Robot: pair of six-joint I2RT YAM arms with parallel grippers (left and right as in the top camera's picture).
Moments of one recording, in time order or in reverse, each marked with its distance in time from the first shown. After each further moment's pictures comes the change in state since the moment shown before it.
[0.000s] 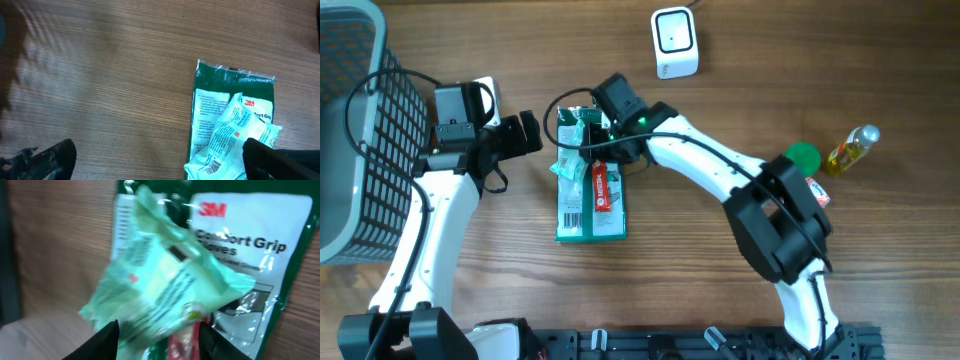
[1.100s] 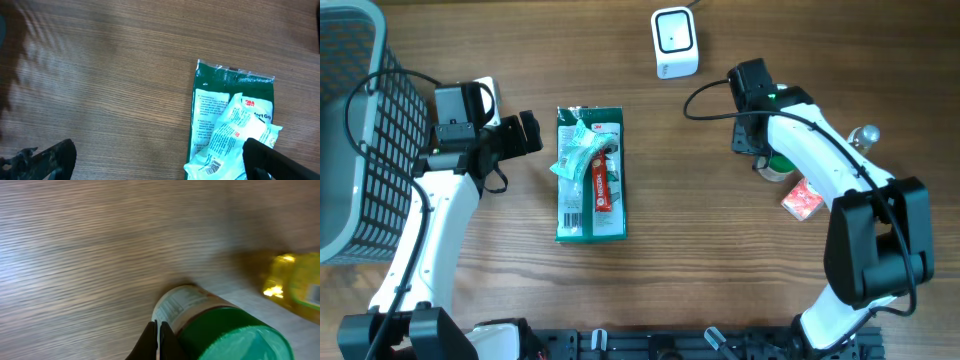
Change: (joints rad) left arm 0.000 0.000 0.000 0.000 0.000 0.000; right arm -0.441 -0.325 -0.315 -0.348 0.664 -0.240
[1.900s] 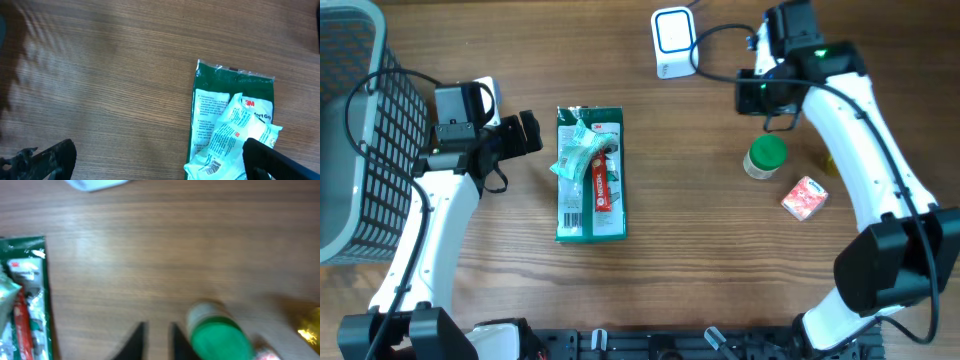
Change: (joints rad) left arm 0.000 0.000 0.000 0.000 0.000 0.000; right arm -0.054 -0.048 0.323 -0.161 -0.442 -0.215
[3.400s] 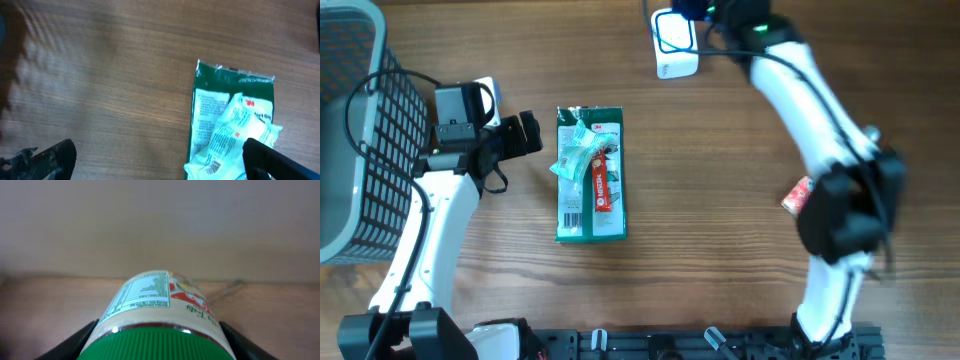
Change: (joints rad) left arm 0.000 0.000 0.000 0.000 0.000 0.000; right arm 0.070 0.224 0.298 0.630 -0.027 0.079
